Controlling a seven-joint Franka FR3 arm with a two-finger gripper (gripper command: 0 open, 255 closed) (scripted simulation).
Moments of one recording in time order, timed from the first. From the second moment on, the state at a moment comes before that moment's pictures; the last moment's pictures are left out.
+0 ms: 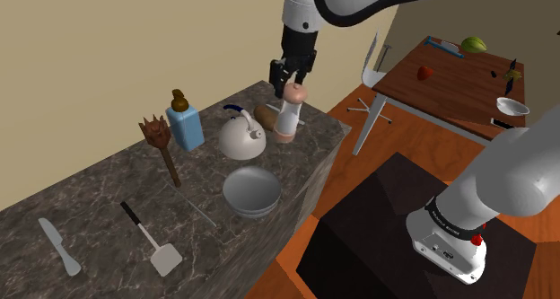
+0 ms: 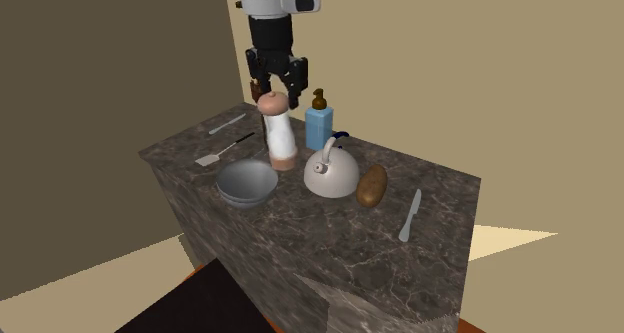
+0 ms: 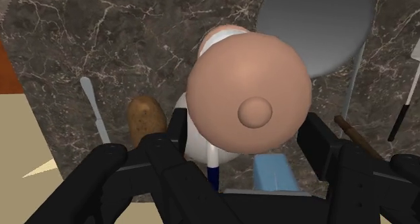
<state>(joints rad) 0.09 -0.14 0.36 -2.03 0.04 1.97 0.31</state>
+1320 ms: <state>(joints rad) 0.23 0.08 0.52 -1.82 -0.08 1.95 0.65</state>
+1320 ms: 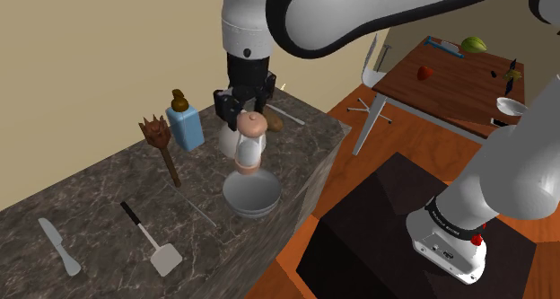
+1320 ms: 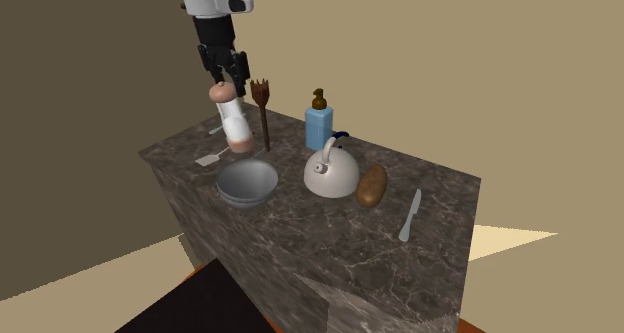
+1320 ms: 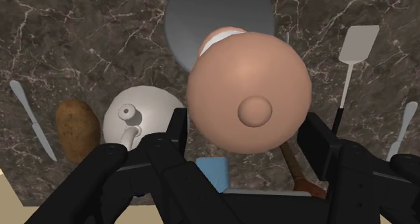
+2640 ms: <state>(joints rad) 0.23 0.16 0.51 -1.99 -0.13 2.19 0.69</state>
